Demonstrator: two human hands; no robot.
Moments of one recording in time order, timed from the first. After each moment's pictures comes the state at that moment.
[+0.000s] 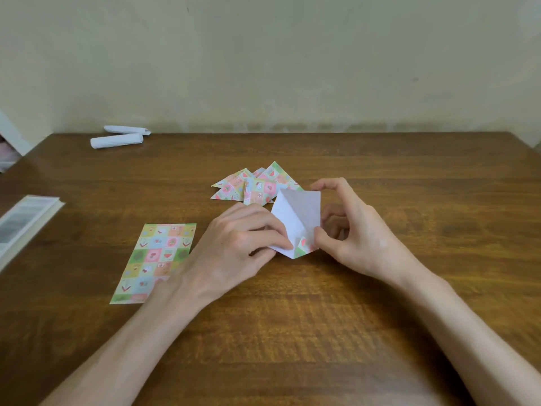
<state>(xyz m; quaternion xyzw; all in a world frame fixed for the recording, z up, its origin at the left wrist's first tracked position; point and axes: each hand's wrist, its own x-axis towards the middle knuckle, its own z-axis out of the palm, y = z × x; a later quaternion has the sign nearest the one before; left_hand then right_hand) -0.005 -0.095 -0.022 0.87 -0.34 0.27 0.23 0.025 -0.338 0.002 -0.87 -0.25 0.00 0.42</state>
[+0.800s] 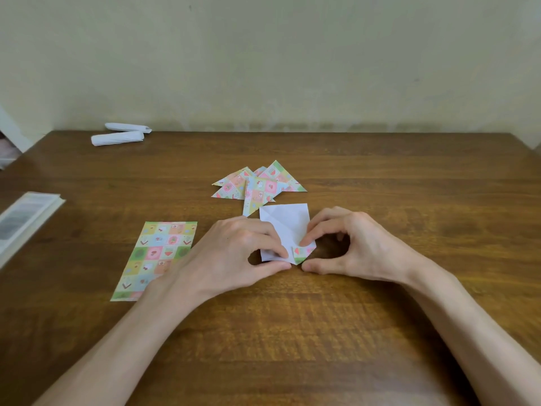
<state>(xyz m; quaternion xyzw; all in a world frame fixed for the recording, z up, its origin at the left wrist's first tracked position) -0.009 -0.092 -0.021 0.92 -0.30 0.12 0.24 0.034 -0.351 -0.005 -0.88 -0.35 0.05 0.31</state>
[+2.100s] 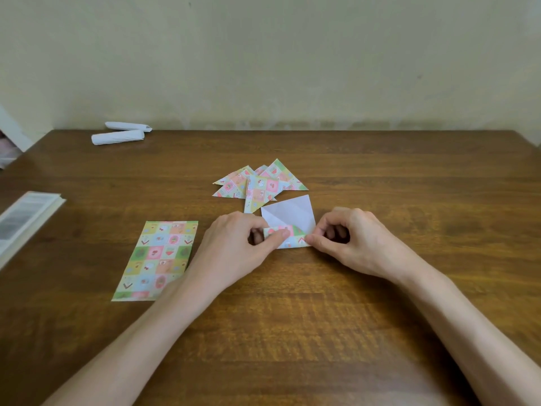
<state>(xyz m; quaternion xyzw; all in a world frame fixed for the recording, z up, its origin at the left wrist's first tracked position) -0.007 -0.106 -0.016 0.96 -0.04 0.06 0.29 0.036 -0.345 -0.013 -0.92 -0.23 0.04 0.32</state>
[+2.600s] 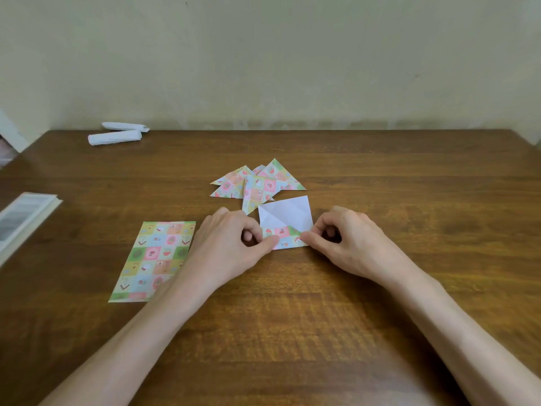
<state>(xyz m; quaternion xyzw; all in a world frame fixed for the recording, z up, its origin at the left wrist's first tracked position) -0.005 -0.103 -0.014 0.96 0.00 0.04 0.26 0.028 -0.333 -0.007 -0.95 -0.16 0.06 0.27</state>
